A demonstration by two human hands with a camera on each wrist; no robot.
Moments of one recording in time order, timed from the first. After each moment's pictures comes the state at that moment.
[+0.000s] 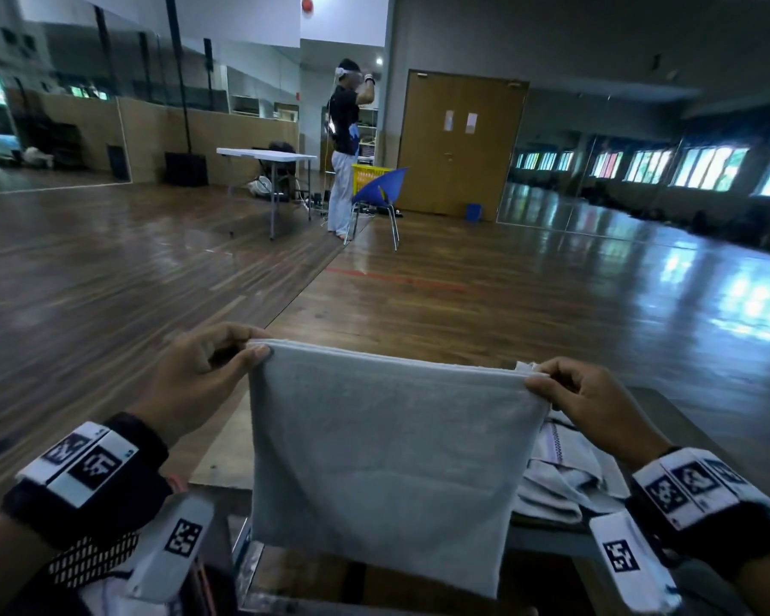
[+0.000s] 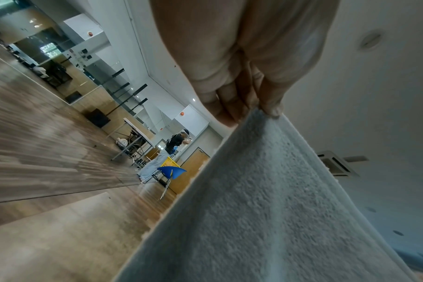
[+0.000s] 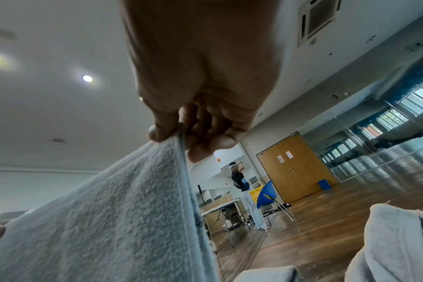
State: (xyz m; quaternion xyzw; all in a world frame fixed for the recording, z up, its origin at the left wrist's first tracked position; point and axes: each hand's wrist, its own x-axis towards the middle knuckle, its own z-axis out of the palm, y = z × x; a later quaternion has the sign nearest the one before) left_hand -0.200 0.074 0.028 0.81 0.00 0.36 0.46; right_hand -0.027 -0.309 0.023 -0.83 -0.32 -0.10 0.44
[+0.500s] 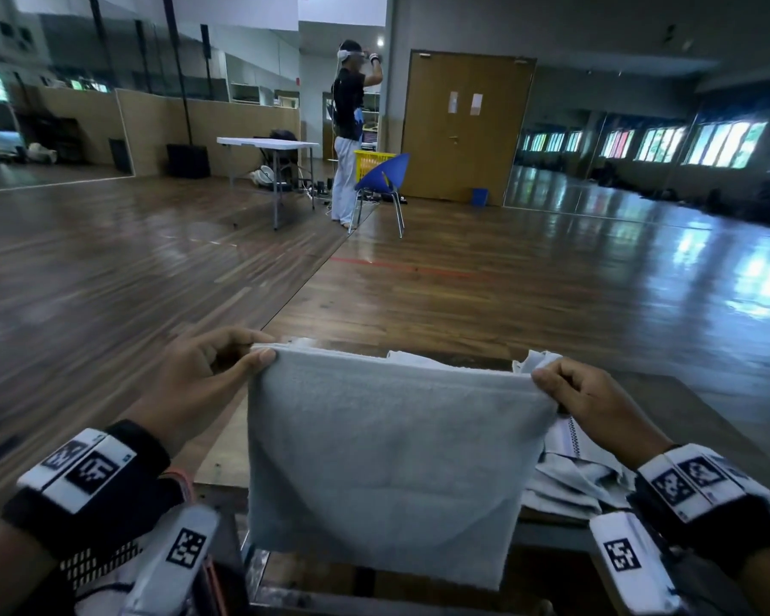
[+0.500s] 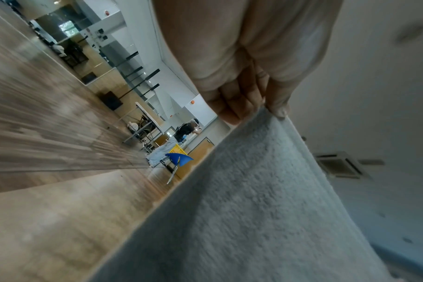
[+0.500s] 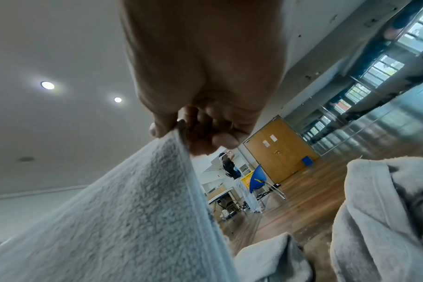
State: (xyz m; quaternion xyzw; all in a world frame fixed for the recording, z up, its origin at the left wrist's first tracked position) left_hand -0.186 0.081 0.012 0.79 0.00 0.33 0.51; right_hand -0.016 -0.296 0.005 -0.84 -0.28 -0.04 0.47
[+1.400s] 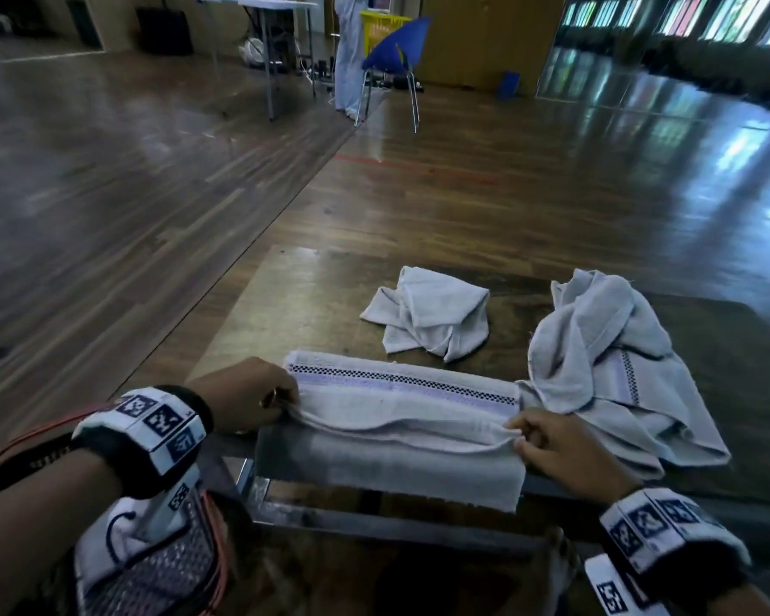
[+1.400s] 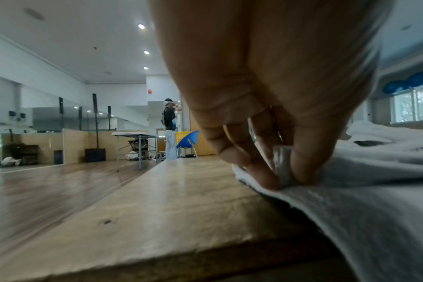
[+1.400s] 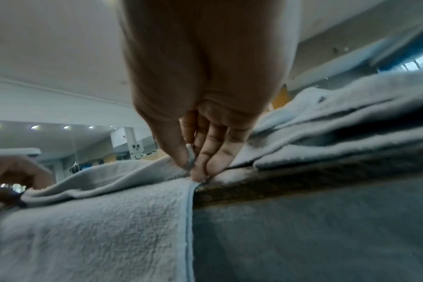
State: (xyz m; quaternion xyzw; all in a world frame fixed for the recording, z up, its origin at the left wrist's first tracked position) left_hand -0.091 0.124 -0.137 0.98 -0.07 -0.11 0.11; right_hand 0.010 -0.272 -0.158 -0.91 -0.28 0.11 0.28
